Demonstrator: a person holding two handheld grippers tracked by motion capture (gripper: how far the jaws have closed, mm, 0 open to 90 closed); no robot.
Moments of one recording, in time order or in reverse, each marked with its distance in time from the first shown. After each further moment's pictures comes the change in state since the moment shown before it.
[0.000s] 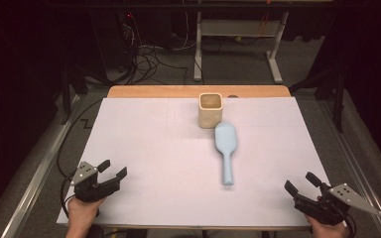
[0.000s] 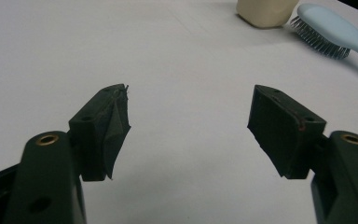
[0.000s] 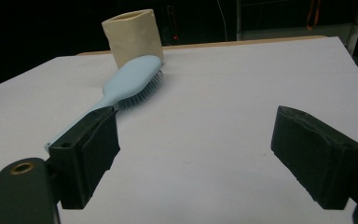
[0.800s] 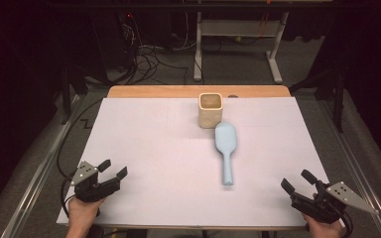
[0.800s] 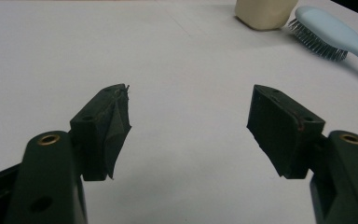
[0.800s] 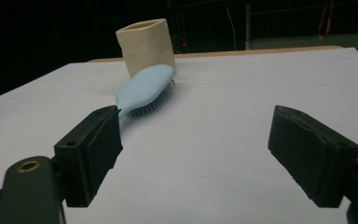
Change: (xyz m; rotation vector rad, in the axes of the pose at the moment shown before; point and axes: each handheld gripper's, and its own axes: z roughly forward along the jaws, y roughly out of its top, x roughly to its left) left arm -0.001 0.000 0.000 -0.004 -0.003 -0.001; right arm 0.007 0.004 0.005 -0.031 0.039 -0.008
